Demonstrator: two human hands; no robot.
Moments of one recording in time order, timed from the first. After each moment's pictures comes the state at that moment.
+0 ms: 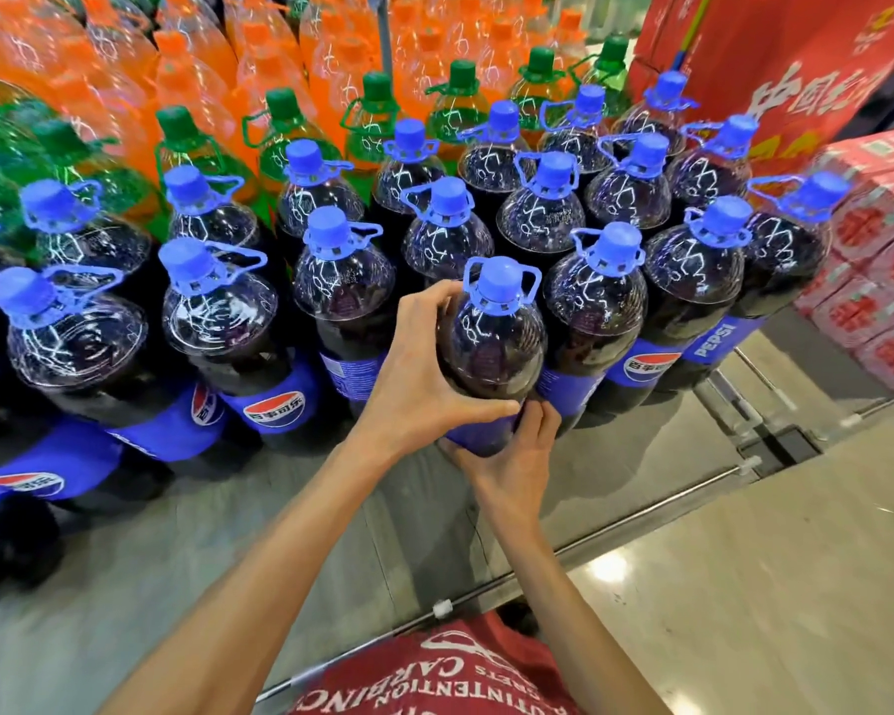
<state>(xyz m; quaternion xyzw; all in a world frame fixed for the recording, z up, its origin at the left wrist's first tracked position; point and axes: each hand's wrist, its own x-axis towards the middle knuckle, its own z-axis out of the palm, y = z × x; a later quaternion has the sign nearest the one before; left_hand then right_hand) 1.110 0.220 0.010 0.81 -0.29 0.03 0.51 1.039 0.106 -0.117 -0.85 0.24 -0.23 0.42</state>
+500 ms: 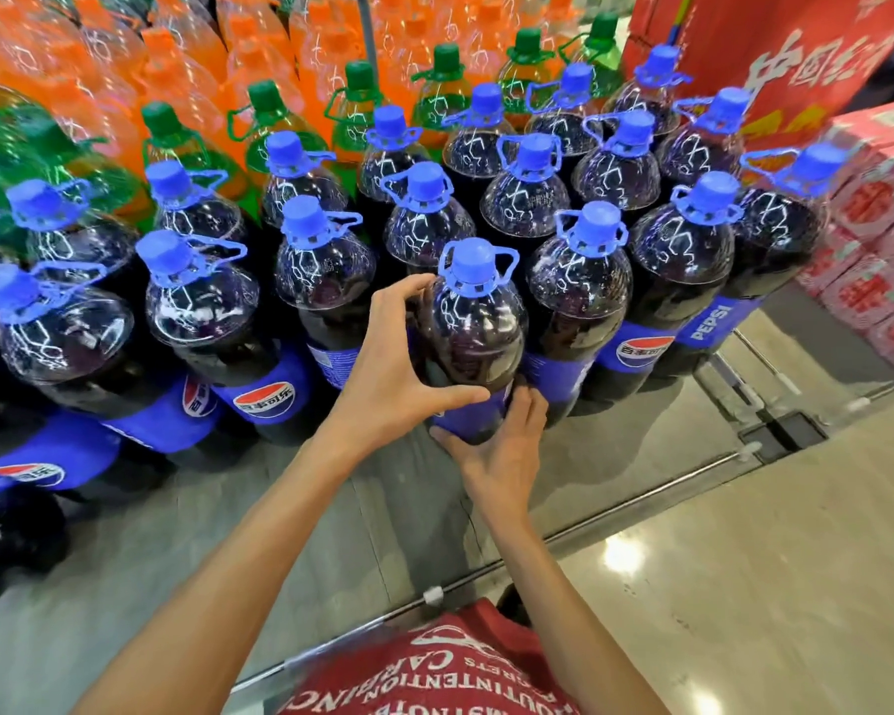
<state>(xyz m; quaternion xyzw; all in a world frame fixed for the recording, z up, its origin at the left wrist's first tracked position) 1.109 0.227 0.006 0.83 -0.27 0.03 0.49 1.037 0.106 -0.118 -0.85 0.24 -0.22 0.42</state>
